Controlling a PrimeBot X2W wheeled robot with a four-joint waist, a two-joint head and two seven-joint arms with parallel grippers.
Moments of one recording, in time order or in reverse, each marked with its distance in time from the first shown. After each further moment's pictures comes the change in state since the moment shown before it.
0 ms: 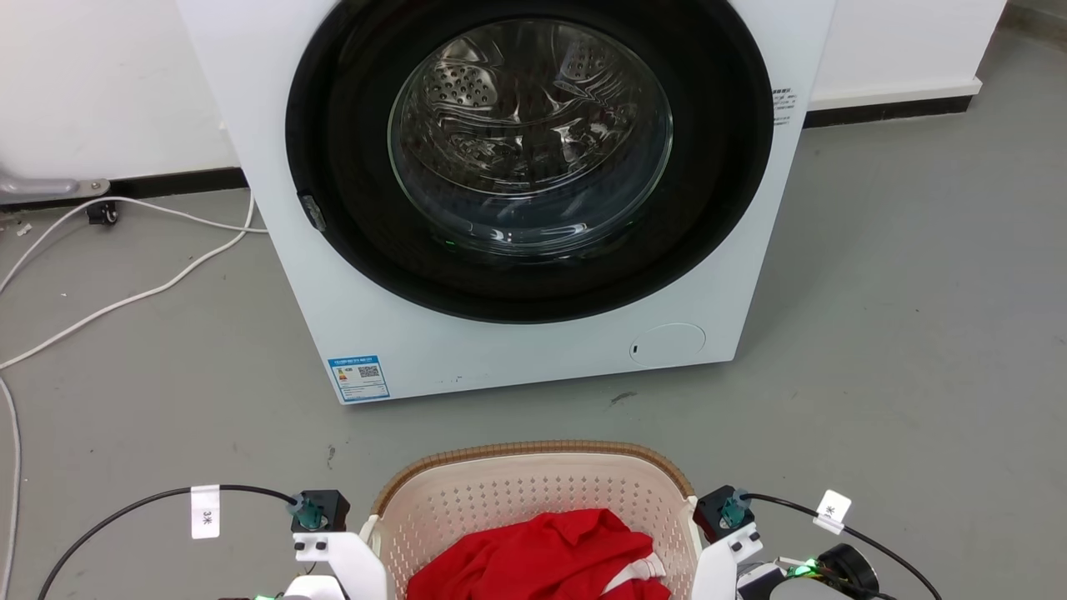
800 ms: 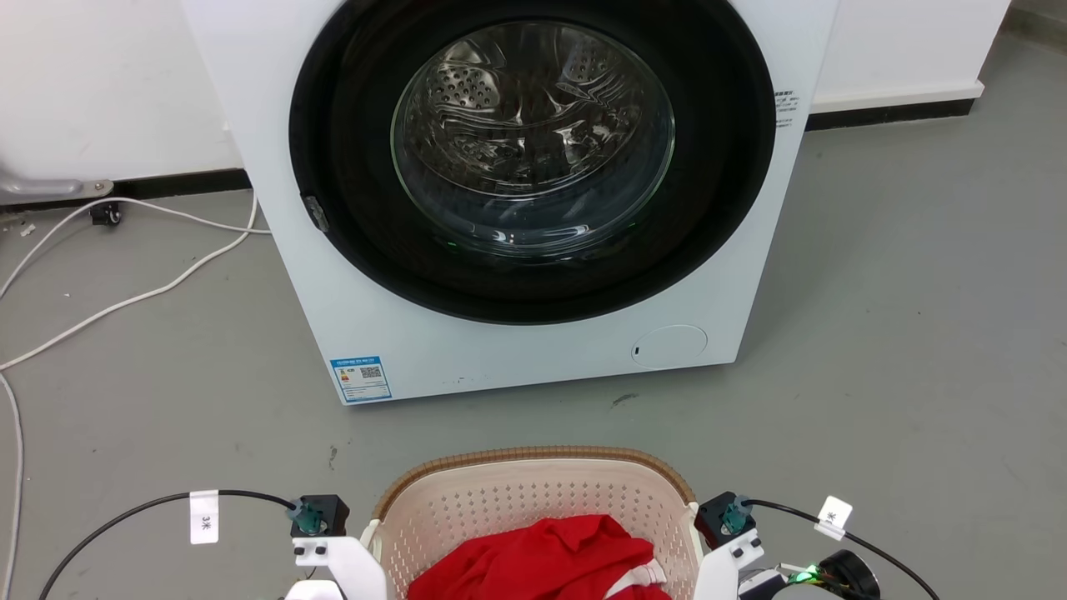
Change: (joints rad) left arm 0.004 0.003 -0.049 0.004 -0.056 0.000 -0.009; right arm -0.001 0.001 0.065 0.018 0.063 0.000 -0.016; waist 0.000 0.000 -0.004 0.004
